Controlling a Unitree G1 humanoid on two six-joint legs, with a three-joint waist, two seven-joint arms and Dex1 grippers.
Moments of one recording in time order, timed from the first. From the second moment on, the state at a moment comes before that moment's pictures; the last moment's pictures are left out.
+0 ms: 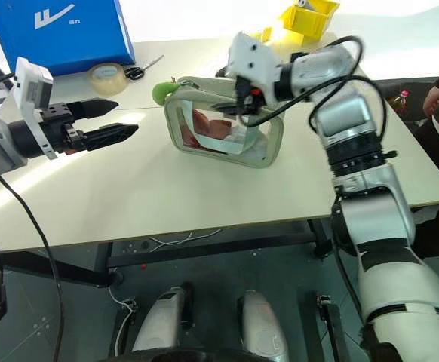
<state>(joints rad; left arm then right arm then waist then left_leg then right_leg) -0.62 0.86 0.25 -0.18 -0.74 0.88 -0.82 -1.20 -0.51 0.26 0.48 -0.02 0.14 1.10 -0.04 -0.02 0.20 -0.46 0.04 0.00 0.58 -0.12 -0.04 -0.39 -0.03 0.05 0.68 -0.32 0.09</state>
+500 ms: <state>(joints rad) -0.60 0.86 0.25 -0.21 -0.74 0.88 -0.80 -1.20 -0.47 0.29 0.58 -0.10 0.14 1.02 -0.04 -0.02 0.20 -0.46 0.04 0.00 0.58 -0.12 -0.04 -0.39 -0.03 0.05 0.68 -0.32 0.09</state>
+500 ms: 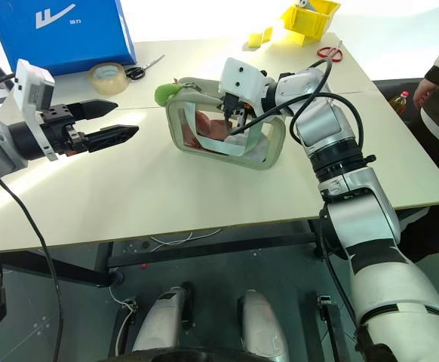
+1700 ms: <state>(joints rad) -0.61 0.91 0.28 -0.14 -0.71 0.85 -0.85 -1.07 -0.58 0.18 0.25 0.10 0.19 1.24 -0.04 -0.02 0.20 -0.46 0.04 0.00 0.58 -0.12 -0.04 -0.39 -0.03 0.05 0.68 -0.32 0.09</state>
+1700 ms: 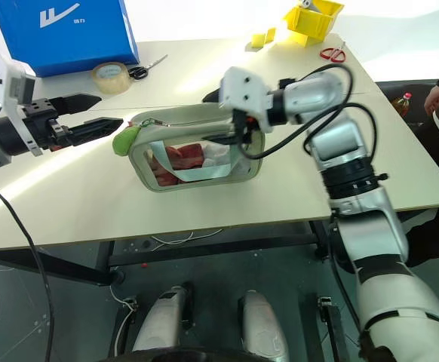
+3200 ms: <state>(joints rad) -0.63 0.93 0.21 -0.12 -0.65 0.86 -0.92 -0.95 -0.68 0.19 0.25 0.10 0.22 1.28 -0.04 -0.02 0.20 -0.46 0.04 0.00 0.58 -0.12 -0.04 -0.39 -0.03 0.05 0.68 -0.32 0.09</state>
